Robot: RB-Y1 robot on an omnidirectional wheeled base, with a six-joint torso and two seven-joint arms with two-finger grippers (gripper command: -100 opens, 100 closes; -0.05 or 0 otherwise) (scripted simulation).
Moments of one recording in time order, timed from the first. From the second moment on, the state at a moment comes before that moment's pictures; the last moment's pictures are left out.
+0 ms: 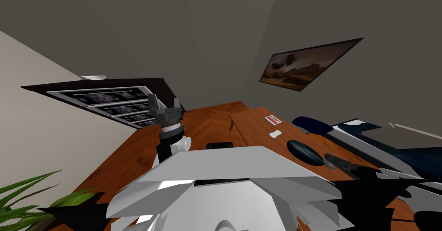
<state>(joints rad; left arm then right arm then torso) 0.51 -0.05 -0.04 -2.37 -0.01 -0.57 0.10 0.28 -1.30 0.81 -0.39 0.05 -0.41 -0.84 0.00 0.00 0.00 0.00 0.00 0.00</state>
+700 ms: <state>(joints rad) 0.51 -0.05 -0.04 -2.37 -0.01 -0.57 0.10 0.32 -1.31 0.85 -0.36 0.03 -0.47 -0.94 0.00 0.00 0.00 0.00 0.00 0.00</state>
